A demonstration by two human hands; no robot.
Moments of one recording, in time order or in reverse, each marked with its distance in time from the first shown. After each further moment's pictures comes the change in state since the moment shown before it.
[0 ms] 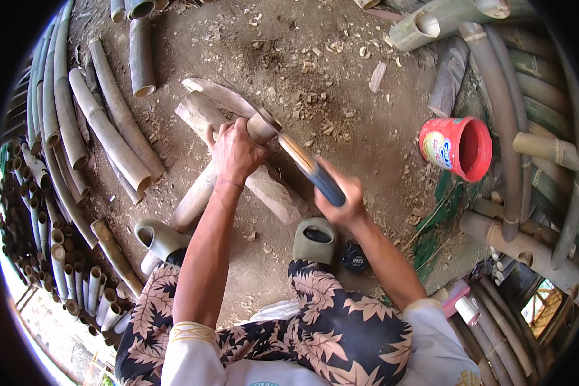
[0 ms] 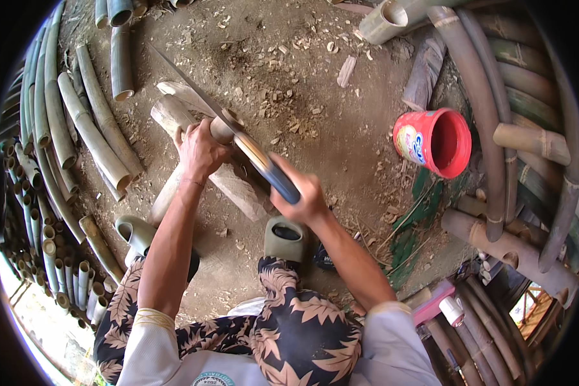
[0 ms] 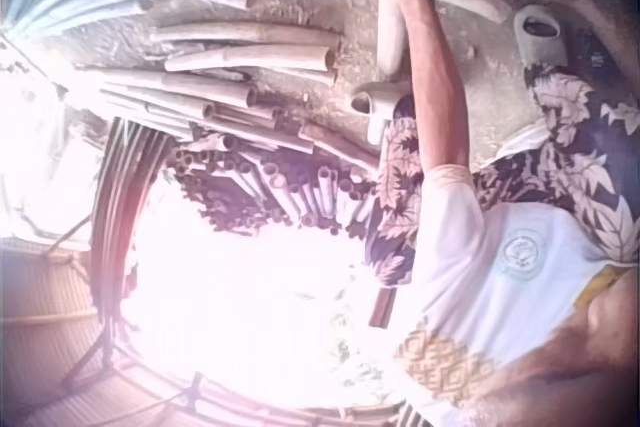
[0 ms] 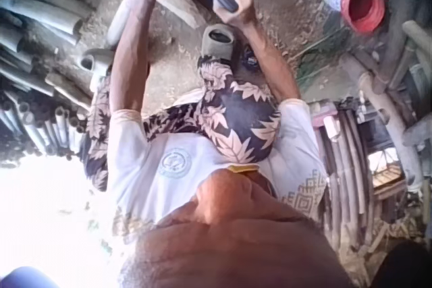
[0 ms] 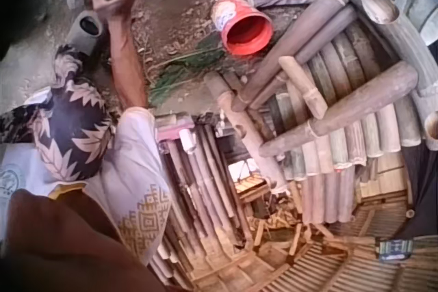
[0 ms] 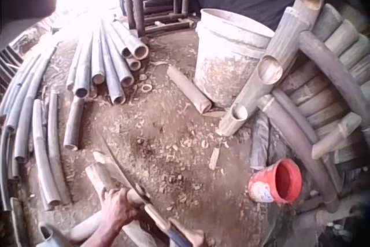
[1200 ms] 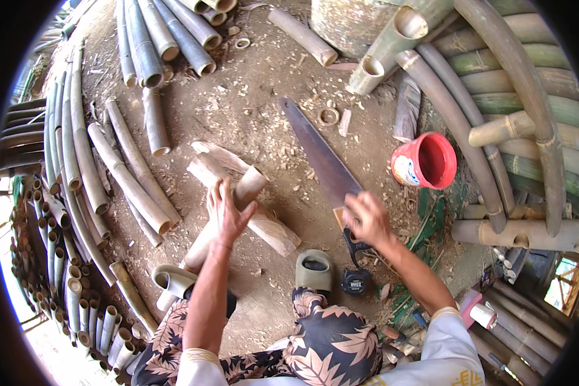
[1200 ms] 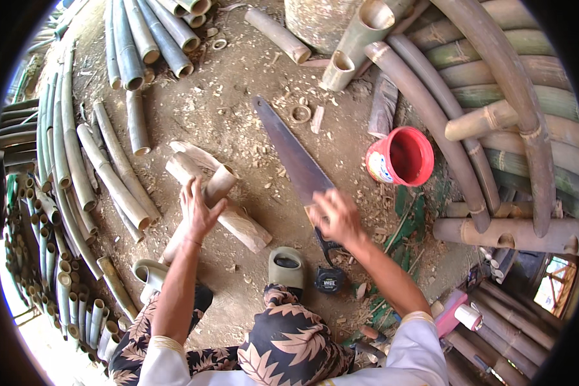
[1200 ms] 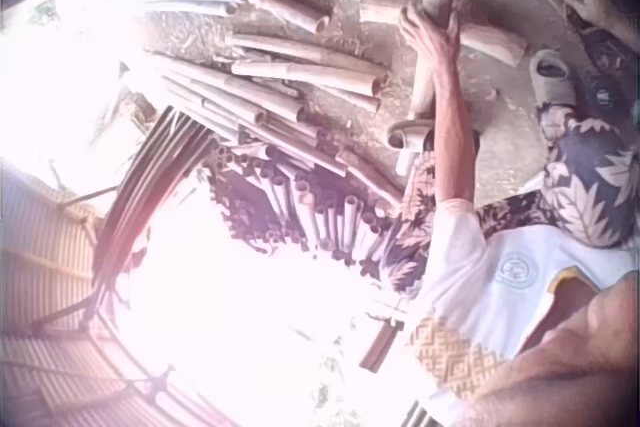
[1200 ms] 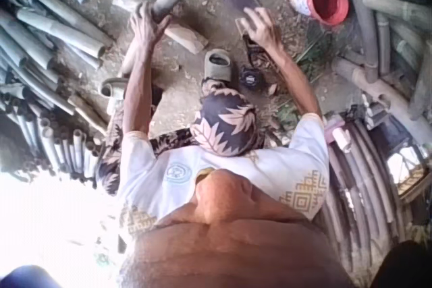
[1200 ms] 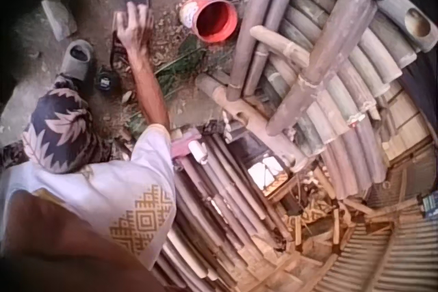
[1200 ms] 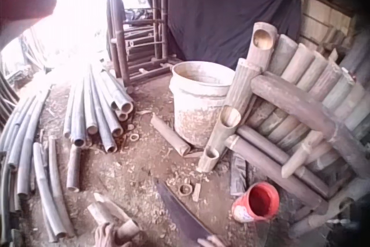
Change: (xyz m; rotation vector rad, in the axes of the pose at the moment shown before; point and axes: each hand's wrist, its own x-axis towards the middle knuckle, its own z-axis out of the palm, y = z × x) left_hand -0.047 -0.045 -0.012 -0.034 0.121 0.031; right_hand -0.026 0.044 -0.076 -0.567 0.009 -0.105
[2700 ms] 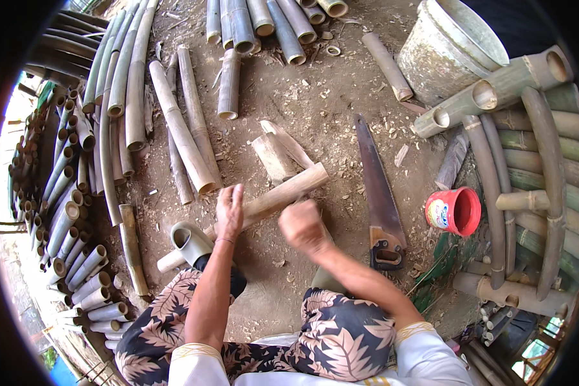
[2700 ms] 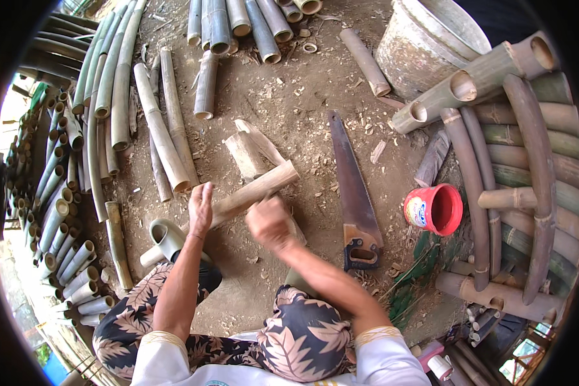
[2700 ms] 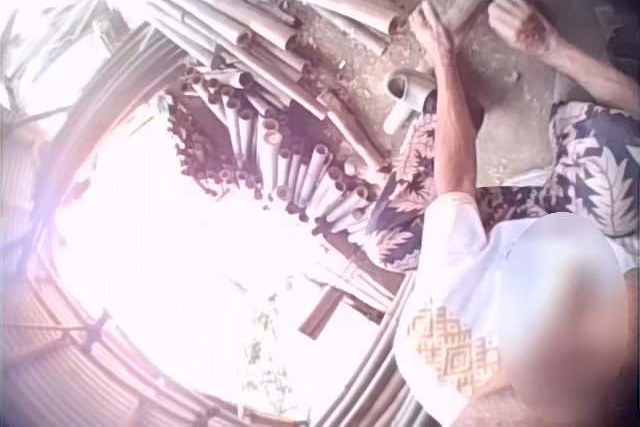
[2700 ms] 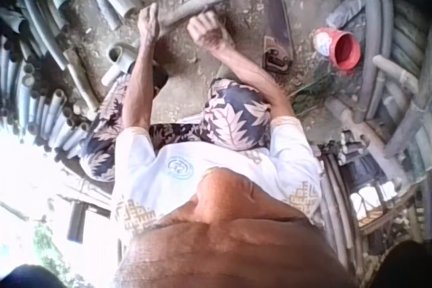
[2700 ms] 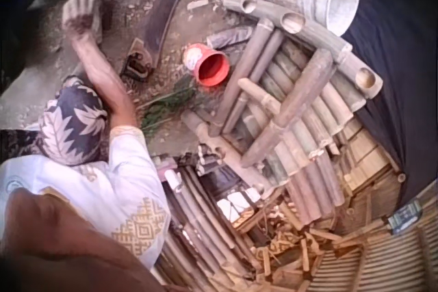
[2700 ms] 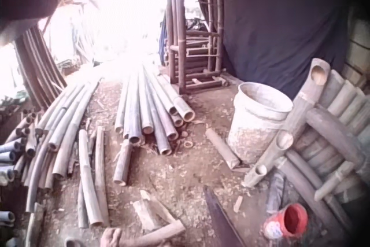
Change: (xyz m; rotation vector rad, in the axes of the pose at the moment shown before) left_hand -0.065 -0.090 -0.035 -0.638 0.279 -0.500; right_hand 0.082 -0.189 0.142 -0.054 0.010 -0.539
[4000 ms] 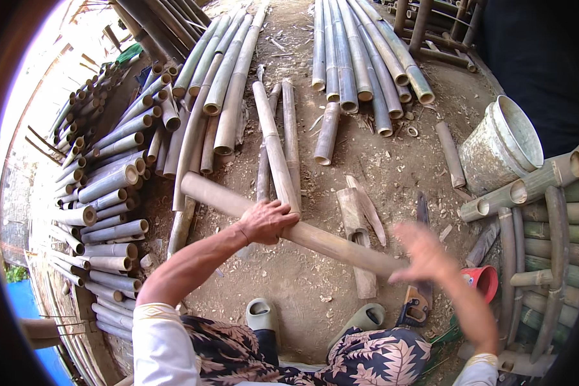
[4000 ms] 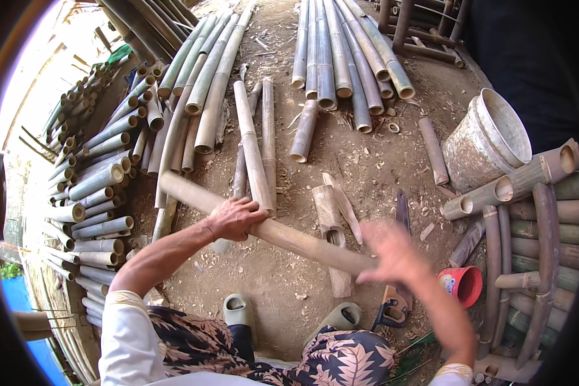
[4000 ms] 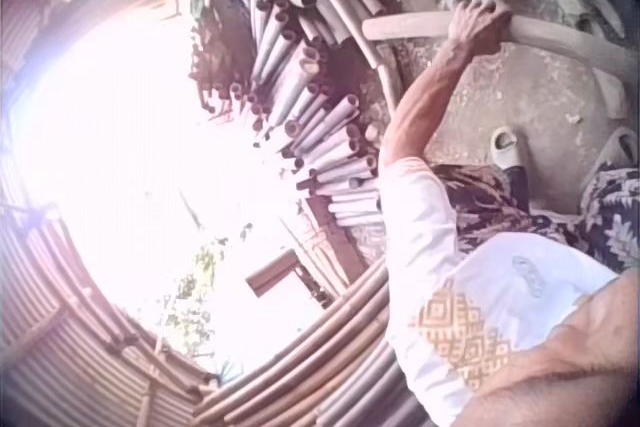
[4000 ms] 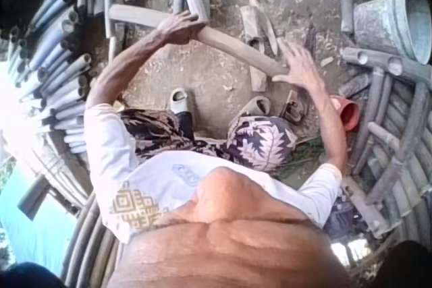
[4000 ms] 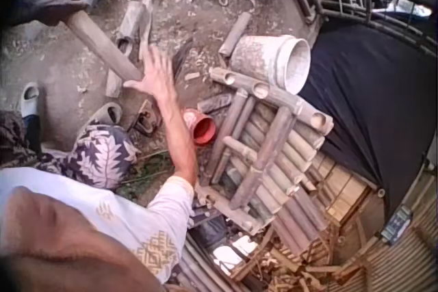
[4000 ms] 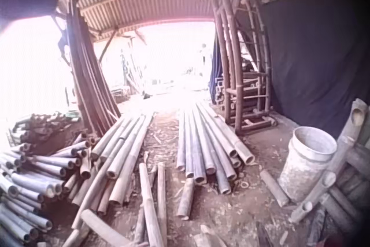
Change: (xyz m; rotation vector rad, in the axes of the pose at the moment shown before) left_hand 0.046 0.059 -0.183 1.022 -0.654 0.708; right_hand 0.109 0.055 -0.197 -0.017 -0.733 -0.120
